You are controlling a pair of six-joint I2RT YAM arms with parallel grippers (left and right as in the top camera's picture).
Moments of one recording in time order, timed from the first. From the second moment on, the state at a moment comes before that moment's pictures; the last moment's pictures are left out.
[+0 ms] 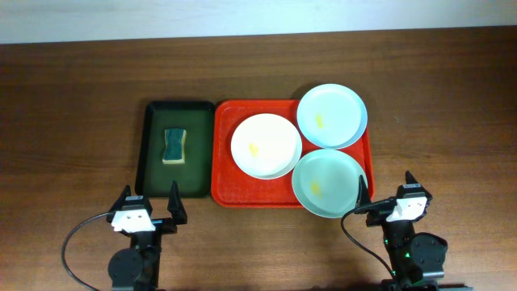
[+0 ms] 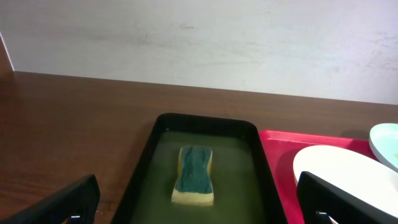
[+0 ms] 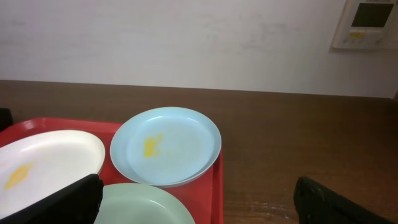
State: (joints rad) left arm -0.03 0.01 0.01 -0.08 -0.05 -0.10; right arm 0.02 0.01 0.01 -0.07 -0.02 -0.02
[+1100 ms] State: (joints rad) left arm -0.03 0.01 0.01 -0.08 0.00 -0.10; right arm 0.02 0.01 0.01 -0.07 -0.03 -0.01
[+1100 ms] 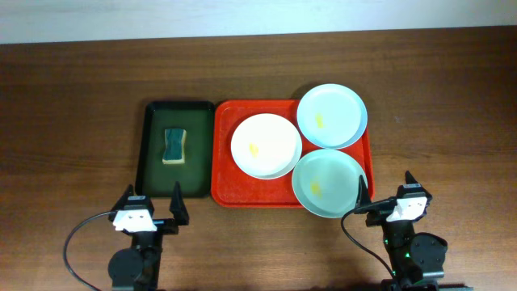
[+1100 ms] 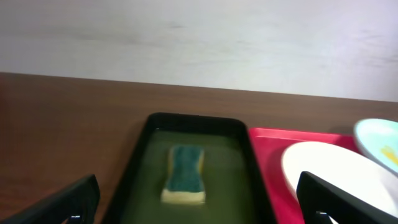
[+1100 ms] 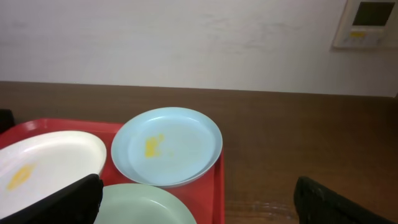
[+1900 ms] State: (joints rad) left arm -0.03 0.04 0.25 0.16 0.43 -0.10; right arm 0.02 0.02 0.01 0.10 -0.13 0.18
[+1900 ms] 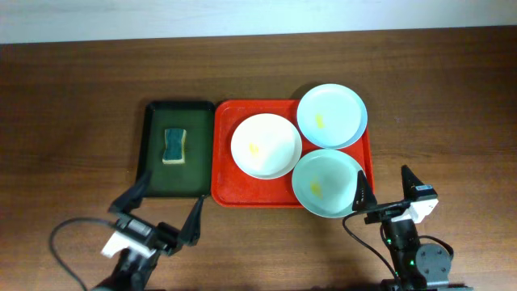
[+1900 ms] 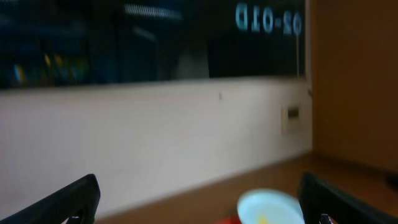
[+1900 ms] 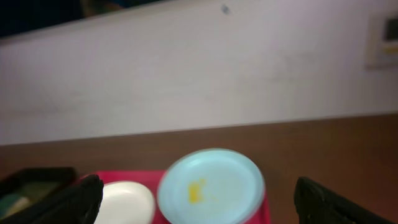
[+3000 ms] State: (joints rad) left arm -0.03 1.37 1.71 -1.42 0.31 0.13; right arm 0.02 1.02 1.48 -1.35 -0.29 0.19
